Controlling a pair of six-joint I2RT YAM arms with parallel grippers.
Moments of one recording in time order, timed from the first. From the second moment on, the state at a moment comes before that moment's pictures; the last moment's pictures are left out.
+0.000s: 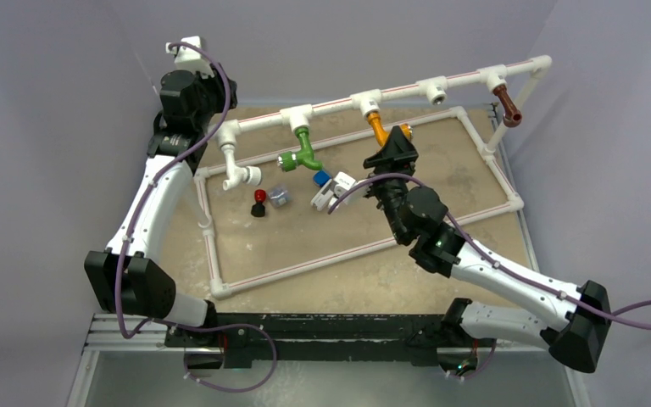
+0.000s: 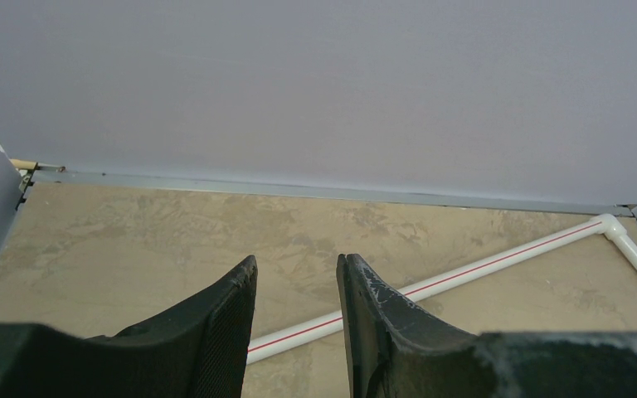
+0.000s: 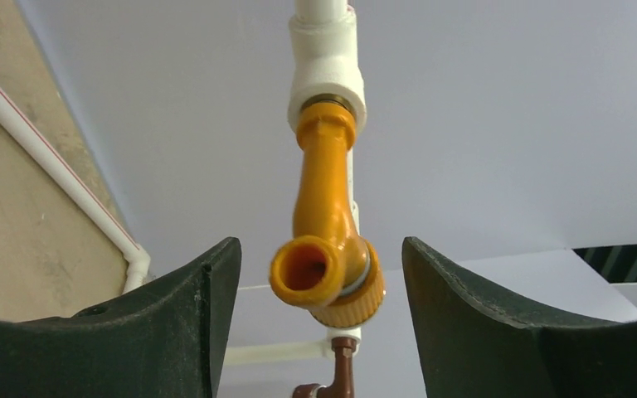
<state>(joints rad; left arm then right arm) -0.13 1.45 1.45 -0.11 -0.03 -0.23 0.93 1.04 0.84 0.34 0.61 -1.56</state>
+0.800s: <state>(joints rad) -0.12 1.46 1.45 -0.11 -0.02 -0.23 0.94 1.08 0.85 0.44 0.67 -1.11</state>
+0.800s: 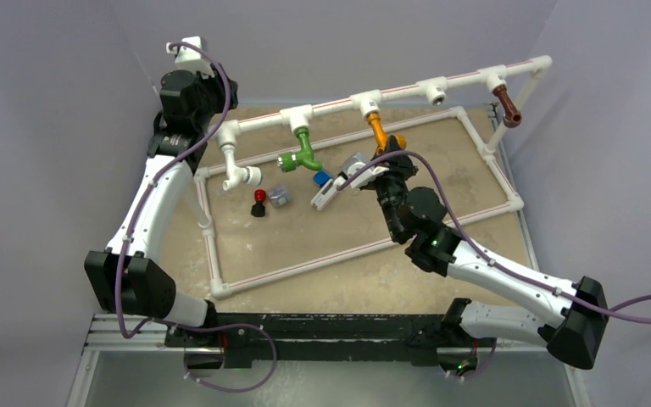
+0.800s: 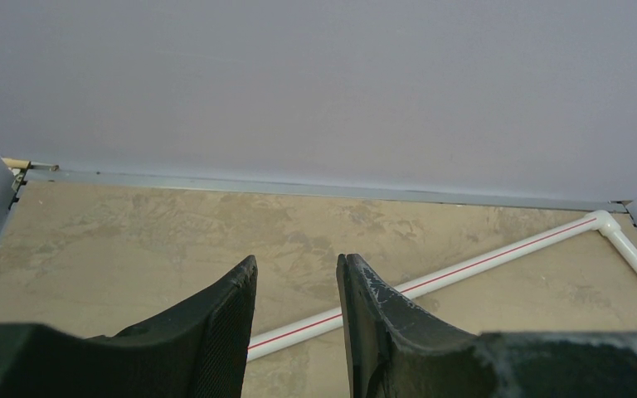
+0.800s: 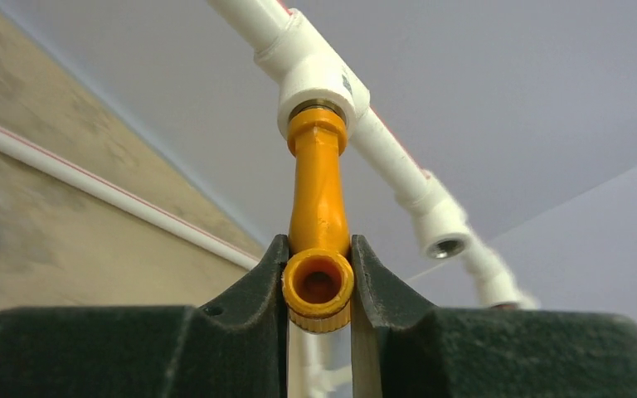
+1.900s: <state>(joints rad) -0.12 1.46 1.45 -0.15 -0.01 -0.23 0.90 0.99 0.66 0.66 0.68 1.10</state>
